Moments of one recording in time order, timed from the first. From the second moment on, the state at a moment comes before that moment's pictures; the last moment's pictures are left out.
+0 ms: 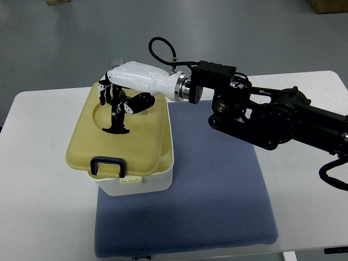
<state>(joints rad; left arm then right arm) 0.03 0.00 -0.02 -0.25 0.01 0.00 0.16 1.15 -0.11 0.38 1.12 -1.56 0.02 0.22</state>
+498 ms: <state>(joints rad) 0.03 0.00 -0.02 -0.25 0.01 0.00 0.16 1.23 -0.43 0.50 1.24 -1.55 0.22 0.22</state>
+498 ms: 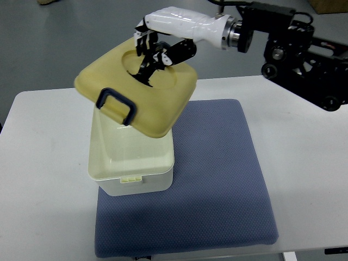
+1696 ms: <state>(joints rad) 0.03 0.00 -0.02 -0.26 0.02 0.00 0.16 0.88 -0.40 0.40 0.99 -1.56 0.13 0.29</state>
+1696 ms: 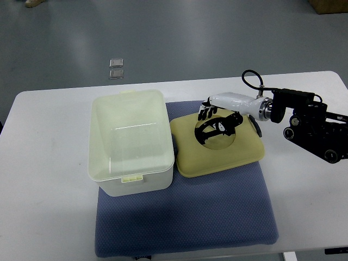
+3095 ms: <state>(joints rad) 0.03 0.00 -0.02 -0.26 0.02 0.00 0.16 0.85 -0.21 0.75 0.71 0.22 0.19 0.15</state>
